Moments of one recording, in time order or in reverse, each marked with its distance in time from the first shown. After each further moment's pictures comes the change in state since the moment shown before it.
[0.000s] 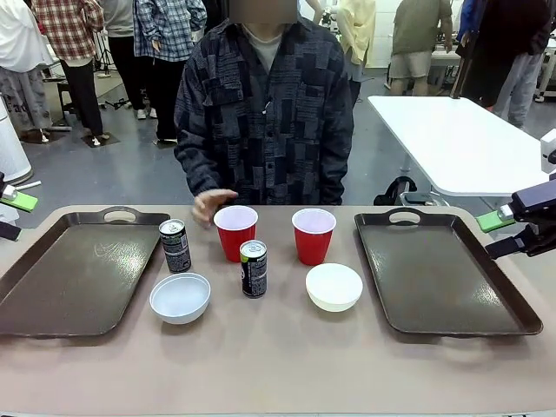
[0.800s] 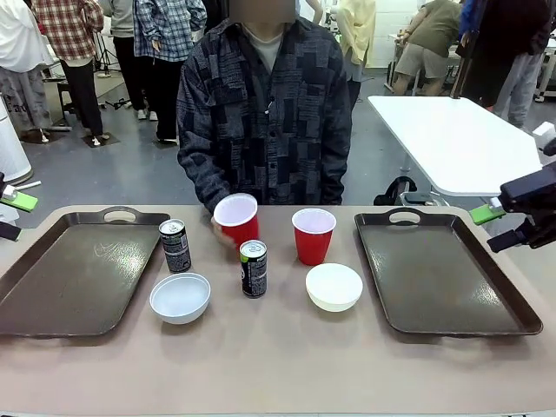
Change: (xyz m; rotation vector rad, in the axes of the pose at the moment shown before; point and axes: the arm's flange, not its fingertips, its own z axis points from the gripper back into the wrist) left arm 0.000 0.000 0.000 -0.001 0.000 0.000; right arm 0.024 0.020 -0.002 -0.159 0.015 -0.079
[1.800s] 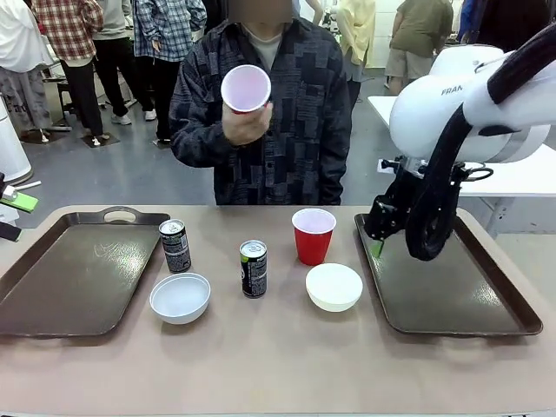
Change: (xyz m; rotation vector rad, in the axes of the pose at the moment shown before) left arm 0.000 0.000 0.000 -0.002 0.001 0.001; right arm 0.089 0.071 -0.181 -0.665 0.288 -0.053
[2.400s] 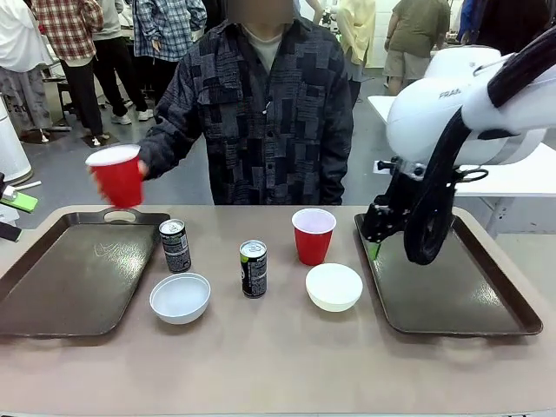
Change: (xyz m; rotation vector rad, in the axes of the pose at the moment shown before) left arm 0.000 0.000 0.000 0.000 0.000 0.000; right arm -0.001 0.021 -0.012 -0.042 -0.002 0.007
